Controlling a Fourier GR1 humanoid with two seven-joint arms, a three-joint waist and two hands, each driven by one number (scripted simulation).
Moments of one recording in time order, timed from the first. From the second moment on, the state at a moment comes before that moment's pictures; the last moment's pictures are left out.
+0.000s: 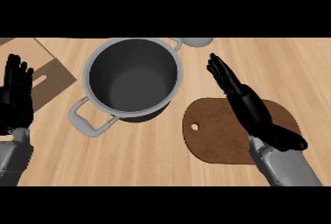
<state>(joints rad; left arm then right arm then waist) -0.27 0.46 0.01 -1.35 0.31 0.40 -0.10 -0.37 -0.24 0.30 -1.56 -0.17 0.02 -0.20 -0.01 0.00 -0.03</state>
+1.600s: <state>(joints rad) -0.09 0.33 -0.32 -1.54 0.45 0.08 0.16 -0.41 -0.54 0.15 -1.32 0.47 -0.35 1.19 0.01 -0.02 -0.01</state>
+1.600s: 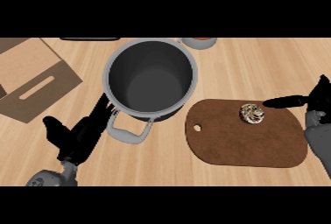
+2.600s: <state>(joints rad) -0.04 0.33 -0.33 -1.63 0.43 0.09 0.21 -0.61 -0.29 0.00 -1.13 0.68 -0.23 1.25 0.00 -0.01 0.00</state>
